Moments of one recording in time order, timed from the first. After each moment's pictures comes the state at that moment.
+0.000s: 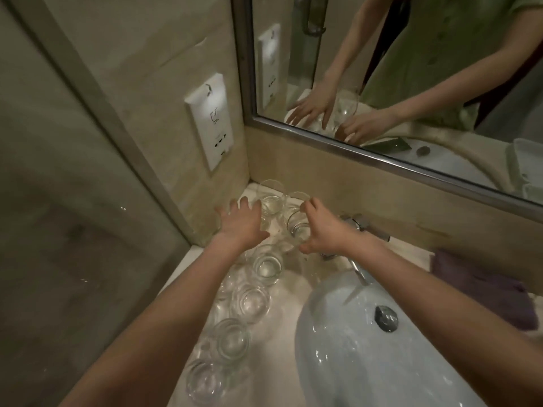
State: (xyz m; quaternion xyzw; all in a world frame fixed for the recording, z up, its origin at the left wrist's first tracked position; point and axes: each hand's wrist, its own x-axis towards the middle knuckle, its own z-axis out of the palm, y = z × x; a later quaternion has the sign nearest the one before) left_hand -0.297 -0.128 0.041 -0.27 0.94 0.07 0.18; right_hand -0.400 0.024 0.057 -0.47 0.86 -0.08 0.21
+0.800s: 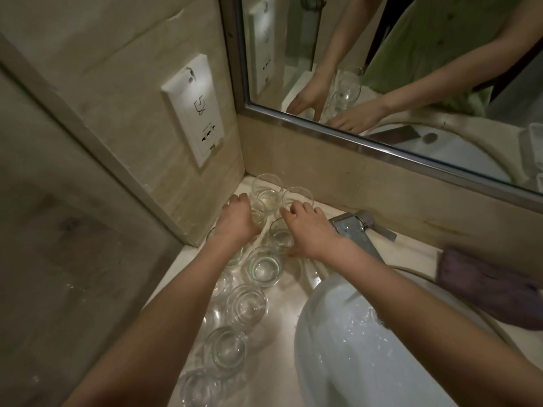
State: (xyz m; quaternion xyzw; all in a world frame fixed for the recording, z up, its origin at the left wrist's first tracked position) left_hand -0.313 -0.142 0.013 -0.34 0.91 0.23 0.08; right_hand -0.396 -0.004 0.022 -0.52 0.84 0.05 0.14
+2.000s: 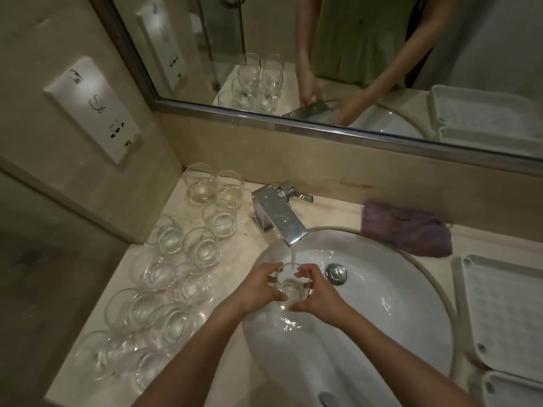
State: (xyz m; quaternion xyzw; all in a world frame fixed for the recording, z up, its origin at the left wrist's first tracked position) left_hand -0.265 0.057 -0.008 -0.21 0.79 0.53 0.22; right_hand -0.323 0.218 -0.061 -0.14 0.81 -0.43 0.38
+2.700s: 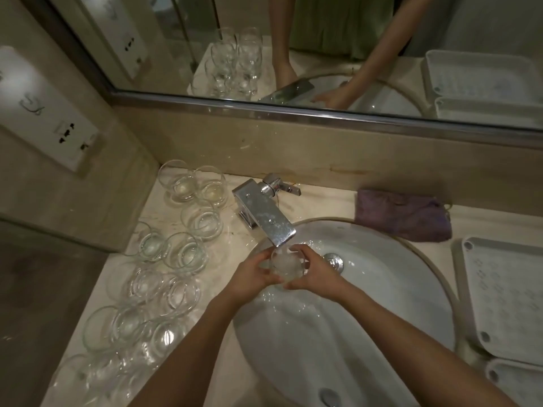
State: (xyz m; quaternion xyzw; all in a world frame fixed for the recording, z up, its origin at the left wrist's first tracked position) left_hand -0.293 0.049 -0.053 -0.23 0.72 0.63 0.17; right_hand -0.367 0.212 -0.079 -0.12 0.79 -0.45 0.39
